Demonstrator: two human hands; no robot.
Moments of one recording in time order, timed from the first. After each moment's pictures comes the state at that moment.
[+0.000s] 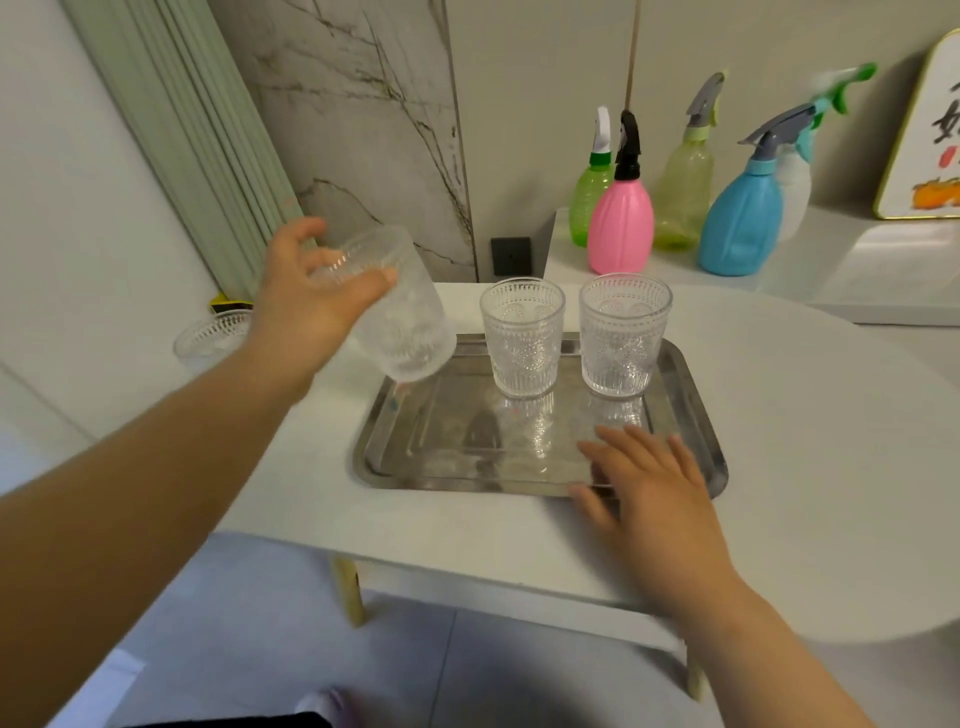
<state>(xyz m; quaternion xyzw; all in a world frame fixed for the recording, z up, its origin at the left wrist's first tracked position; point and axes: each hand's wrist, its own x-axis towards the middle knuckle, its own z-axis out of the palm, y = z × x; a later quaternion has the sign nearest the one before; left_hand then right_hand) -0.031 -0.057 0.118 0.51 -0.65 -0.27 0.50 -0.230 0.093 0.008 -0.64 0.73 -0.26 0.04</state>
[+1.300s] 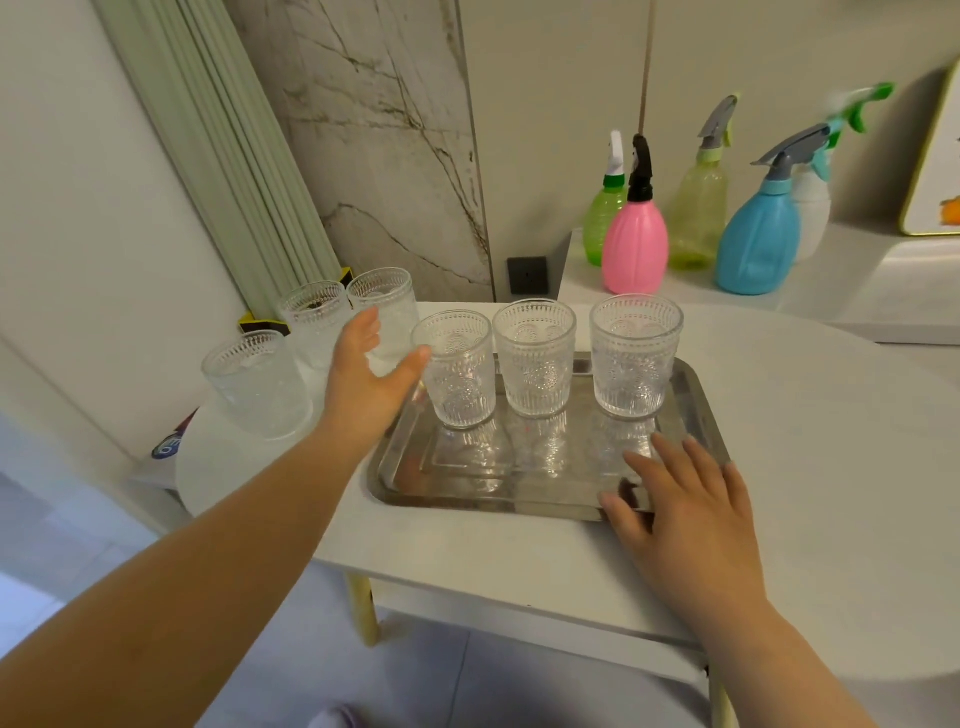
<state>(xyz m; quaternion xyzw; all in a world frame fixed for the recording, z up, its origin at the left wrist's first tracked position) -0.042 -0.064 0.058 0.54 -0.65 -0.24 0.48 -0.246 0.088 -0.007 -0.58 0.76 -0.27 0.01</state>
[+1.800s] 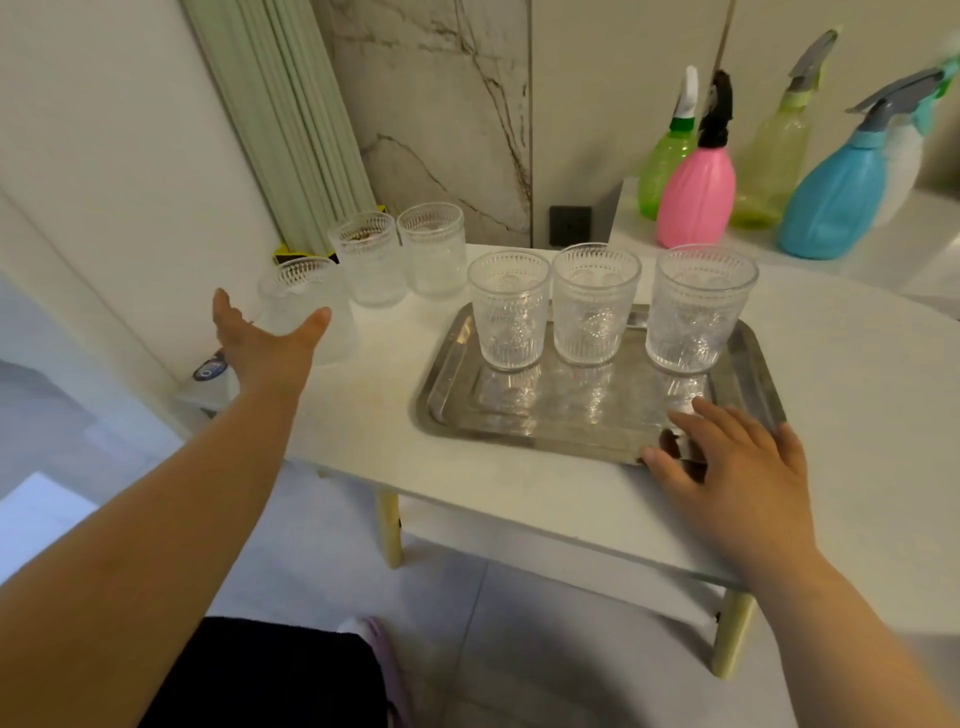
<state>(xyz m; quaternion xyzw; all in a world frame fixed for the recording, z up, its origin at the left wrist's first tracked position) 0.068 -0.072 0.042 0.68 -0.45 -0.19 0.55 -0.242 0.090 0.001 -0.60 0.77 -0.22 0.02</state>
